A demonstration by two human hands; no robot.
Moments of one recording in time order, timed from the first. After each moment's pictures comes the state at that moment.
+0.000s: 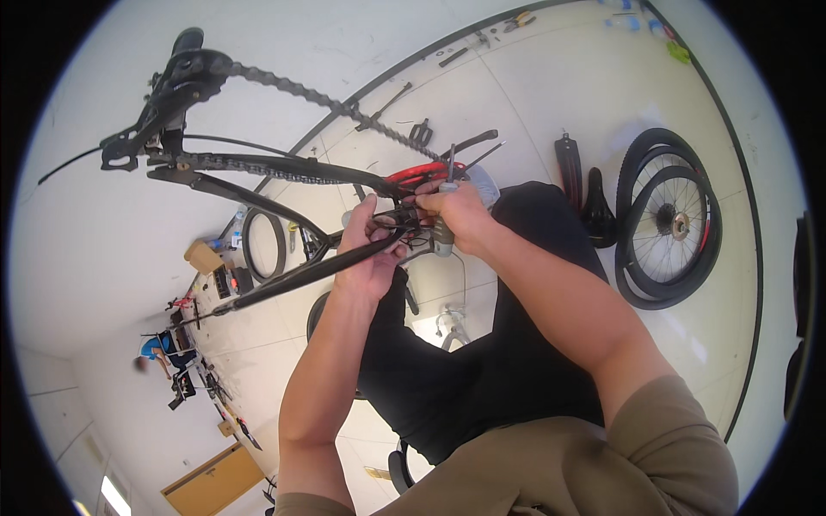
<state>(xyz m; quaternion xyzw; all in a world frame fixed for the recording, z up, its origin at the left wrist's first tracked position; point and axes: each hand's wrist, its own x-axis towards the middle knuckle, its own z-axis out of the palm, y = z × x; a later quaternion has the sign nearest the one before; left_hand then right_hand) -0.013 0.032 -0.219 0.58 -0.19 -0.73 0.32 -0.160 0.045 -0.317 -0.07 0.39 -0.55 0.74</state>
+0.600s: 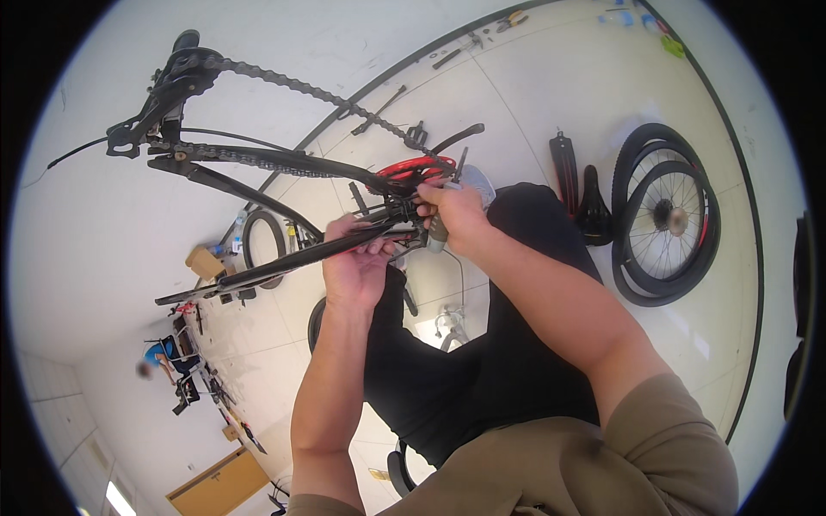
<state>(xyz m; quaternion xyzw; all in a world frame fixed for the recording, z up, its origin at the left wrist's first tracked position) -0.006 0.043 -0.216 0.51 -0.19 -0.72 0.44 -0.159 0.045 -0.314 0.04 0.41 -0.57 0.71</state>
